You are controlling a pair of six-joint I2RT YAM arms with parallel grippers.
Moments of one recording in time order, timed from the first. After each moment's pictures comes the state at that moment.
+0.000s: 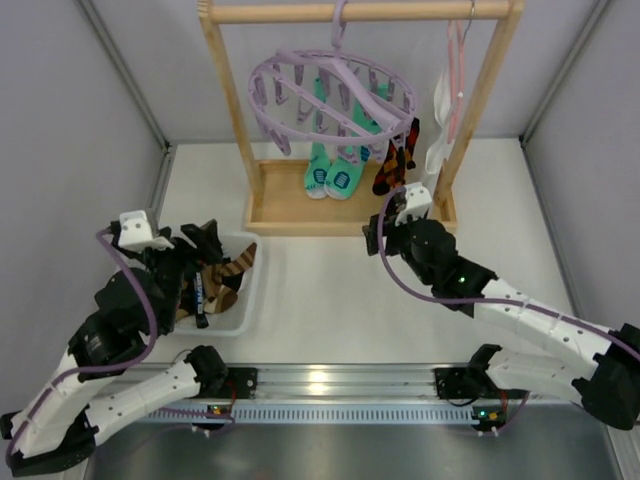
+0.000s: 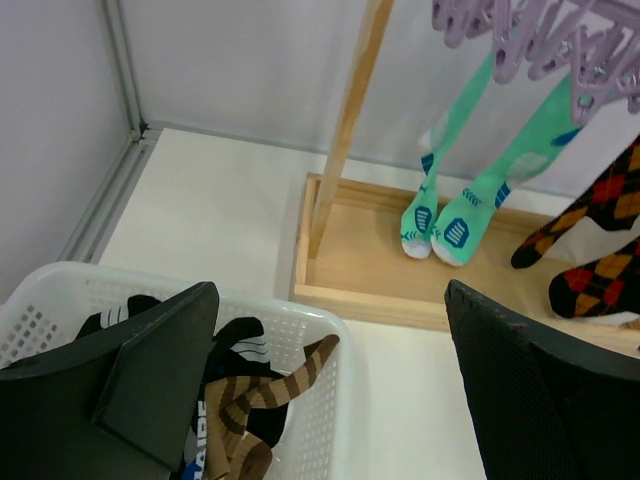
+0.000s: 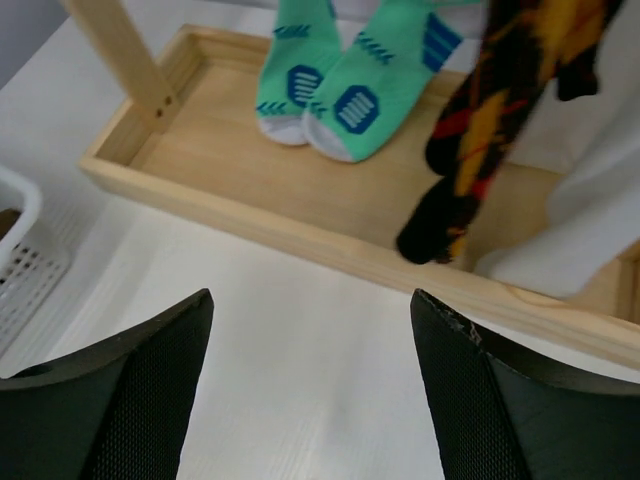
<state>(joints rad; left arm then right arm) -0.93 0.46 1.04 -0.56 -0.97 -0.22 0.87 1.06 0.76 0.06 0.38 0.21</state>
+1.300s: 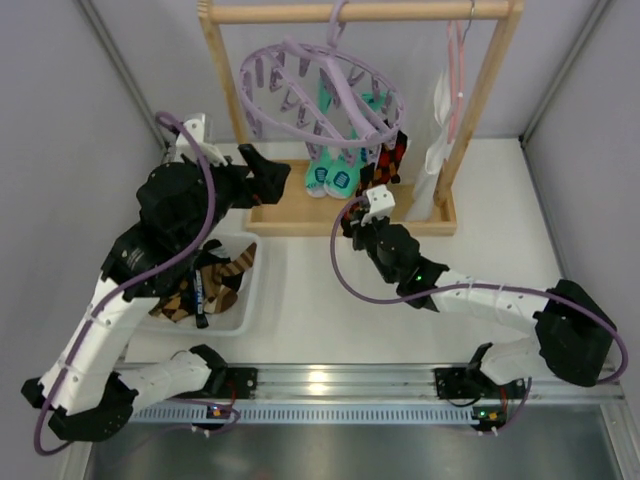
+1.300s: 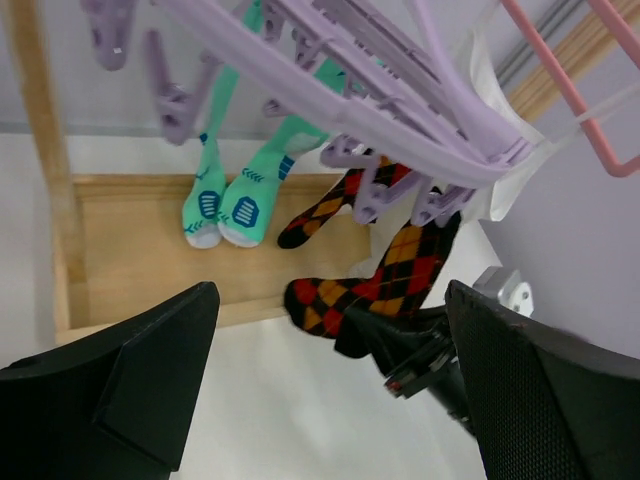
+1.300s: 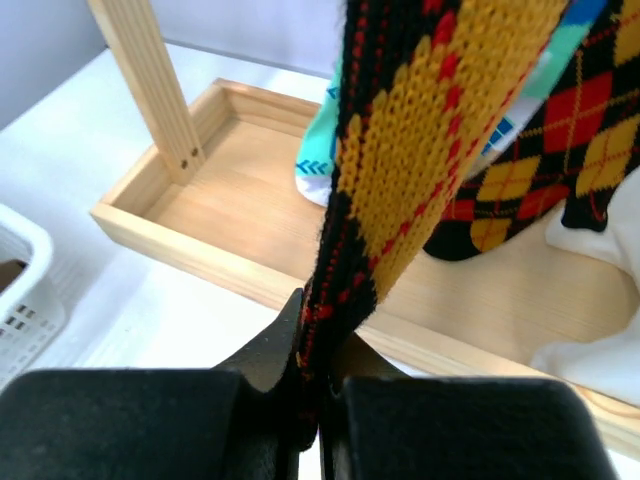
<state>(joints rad) -0.63 1.00 1.50 -0.58 -0.23 -0.45 0.90 1.33 0.75 0.49 0.48 0.08</state>
